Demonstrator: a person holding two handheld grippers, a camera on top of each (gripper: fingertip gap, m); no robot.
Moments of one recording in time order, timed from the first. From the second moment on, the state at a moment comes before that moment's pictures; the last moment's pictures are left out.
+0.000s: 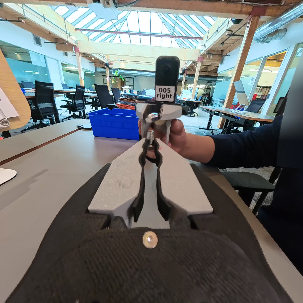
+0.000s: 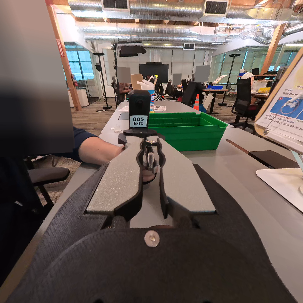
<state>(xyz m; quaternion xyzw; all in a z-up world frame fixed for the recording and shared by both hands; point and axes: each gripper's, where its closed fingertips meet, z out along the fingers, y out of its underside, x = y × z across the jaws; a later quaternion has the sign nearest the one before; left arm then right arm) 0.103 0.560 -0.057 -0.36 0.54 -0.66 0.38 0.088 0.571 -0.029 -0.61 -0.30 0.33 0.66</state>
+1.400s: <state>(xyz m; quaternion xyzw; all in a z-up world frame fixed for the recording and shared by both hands) 0.100 0.547 -0.060 -0.33 0.58 -0.63 0.40 0.084 0.556 -0.046 -0.59 -0.35 0.32 0.66</state>
